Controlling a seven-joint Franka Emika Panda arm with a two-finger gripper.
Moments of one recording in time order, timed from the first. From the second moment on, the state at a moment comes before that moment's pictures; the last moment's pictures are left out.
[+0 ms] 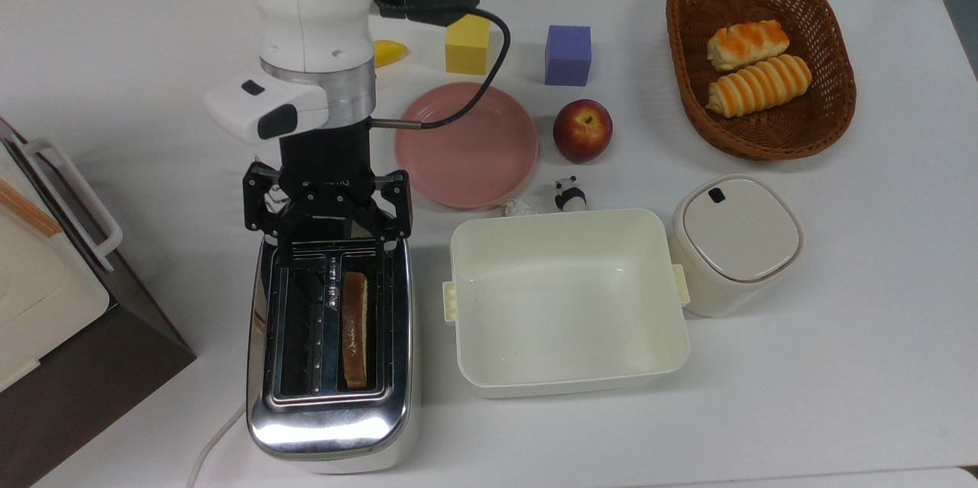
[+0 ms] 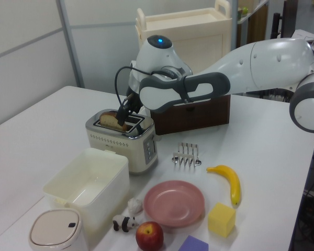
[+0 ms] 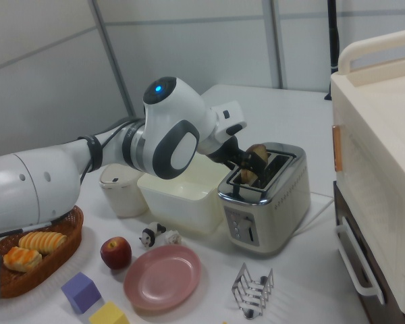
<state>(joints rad) -0.04 0.50 -0.02 -1.39 -0.04 2.44 -0.02</state>
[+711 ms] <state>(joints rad) -0.03 0.52 -0.02 -1.37 -0.04 2.49 -0.03</state>
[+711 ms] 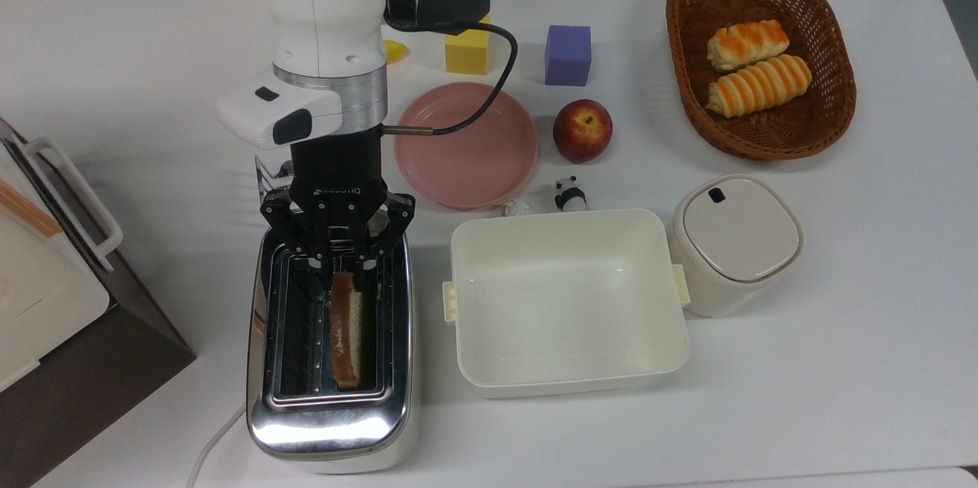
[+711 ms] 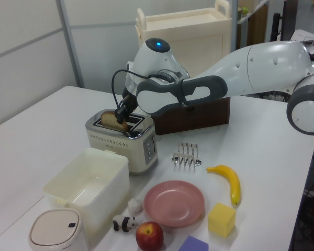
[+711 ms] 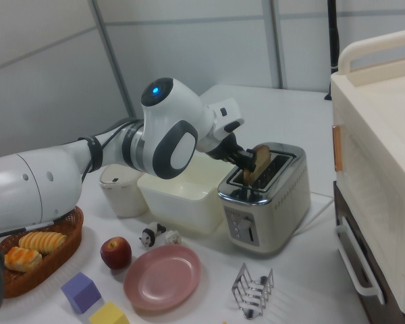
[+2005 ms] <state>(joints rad) -0.03 0.52 -0.02 -1.35 -0.04 2.49 -0.04</state>
